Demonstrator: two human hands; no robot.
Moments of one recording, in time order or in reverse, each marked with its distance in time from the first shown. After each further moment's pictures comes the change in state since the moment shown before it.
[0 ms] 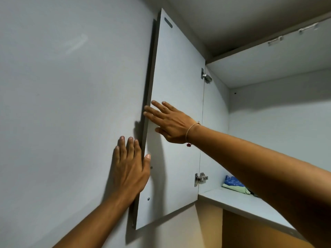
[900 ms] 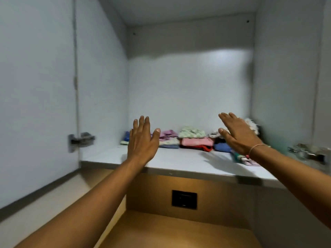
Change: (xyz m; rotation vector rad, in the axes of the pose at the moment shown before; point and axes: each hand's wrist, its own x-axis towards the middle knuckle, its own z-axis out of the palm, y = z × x) left_hand -0.057 0.362 0.223 -0.818 -0.506 0.208; right_hand -0.543 0.112 0.068 0.145 -0.420 1.069
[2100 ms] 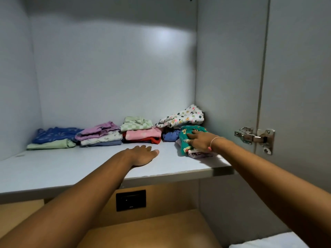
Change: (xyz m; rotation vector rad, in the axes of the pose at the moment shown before) left_hand 0.050 0.048 0.186 0.202 -0.998 0.201; right_hand -0.004 0.075 0.049 -0.177 -0.683 0.526
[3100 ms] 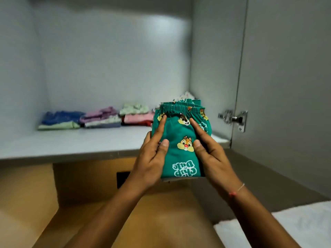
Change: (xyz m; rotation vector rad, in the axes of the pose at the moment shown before) left_hand -0.170 0.087 0.069 -1.144 0.573 0.662; right_hand -0.229 -0.045 0.053 1.505 0.393 -0.506
